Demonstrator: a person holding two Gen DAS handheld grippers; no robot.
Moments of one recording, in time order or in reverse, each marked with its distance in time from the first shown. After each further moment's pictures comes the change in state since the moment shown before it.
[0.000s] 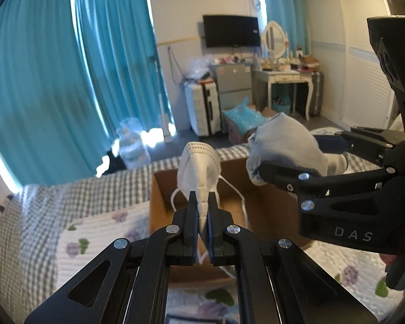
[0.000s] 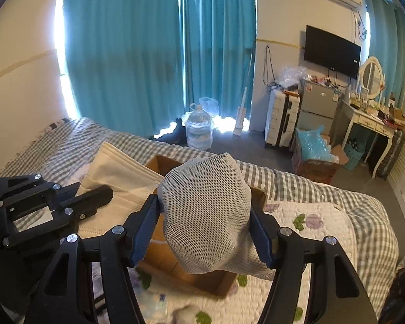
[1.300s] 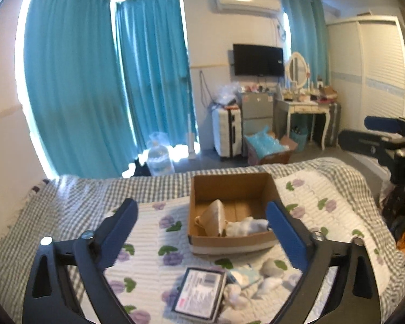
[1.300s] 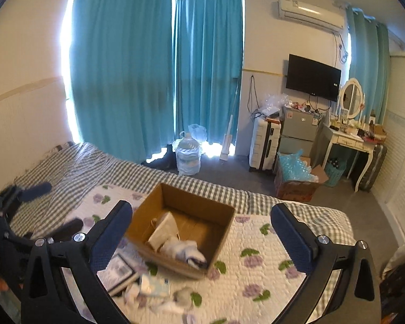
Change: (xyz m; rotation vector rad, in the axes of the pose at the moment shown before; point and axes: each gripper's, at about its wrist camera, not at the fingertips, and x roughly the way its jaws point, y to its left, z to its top) left arm -0.182 0.003 -0.023 -0.102 -0.150 0.140; right arm -0.179 0.011 0.003 -0.010 -0.138 -0.067
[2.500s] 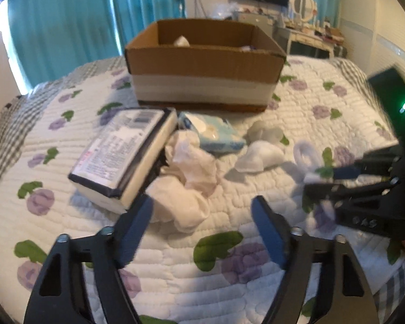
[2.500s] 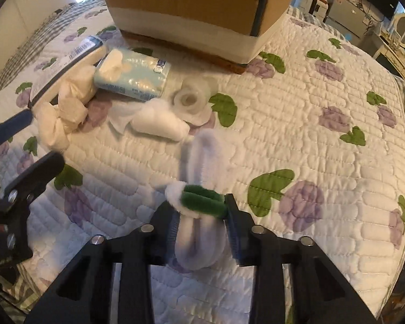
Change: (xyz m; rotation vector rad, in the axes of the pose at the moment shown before) left arm 0.099 -0.071 -0.208 -0.038 0.417 -0.044; right arm 0.138 0.009 -0.275 -0.080 0.706 0.138
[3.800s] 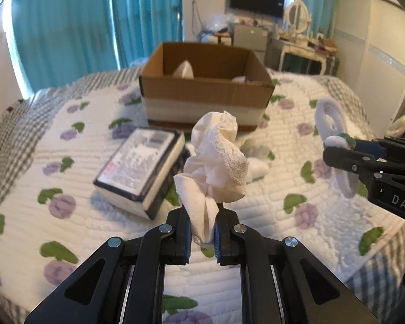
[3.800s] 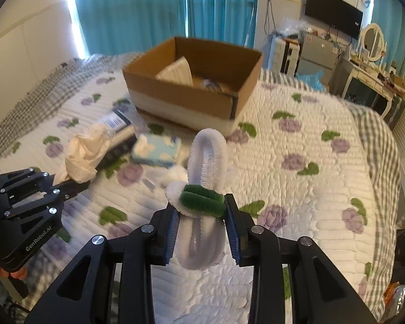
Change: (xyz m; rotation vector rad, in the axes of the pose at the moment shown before) left arm -0.059 0.016 0.014 -0.019 -0.059 -0.050; right arm -0.105 0.020 -0.015 0.078 -0.334 -0.050
